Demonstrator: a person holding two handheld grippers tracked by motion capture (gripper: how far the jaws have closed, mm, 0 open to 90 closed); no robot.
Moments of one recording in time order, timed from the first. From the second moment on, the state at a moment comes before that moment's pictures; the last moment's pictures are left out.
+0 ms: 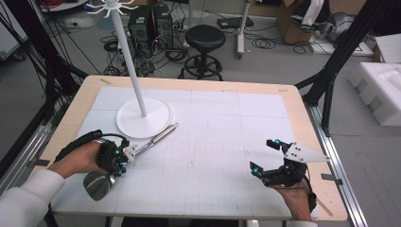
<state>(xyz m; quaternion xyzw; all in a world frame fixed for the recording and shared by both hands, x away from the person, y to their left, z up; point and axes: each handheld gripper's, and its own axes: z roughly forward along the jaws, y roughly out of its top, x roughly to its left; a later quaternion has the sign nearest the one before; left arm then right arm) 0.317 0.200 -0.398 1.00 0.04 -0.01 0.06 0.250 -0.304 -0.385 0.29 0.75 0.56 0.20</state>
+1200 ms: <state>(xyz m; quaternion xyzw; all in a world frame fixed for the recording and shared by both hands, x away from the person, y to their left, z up) 0.343 0.171 -0.349 0.95 0.19 0.07 0.25 0.250 -0.301 -0.383 0.29 0.75 0.56 0.20</state>
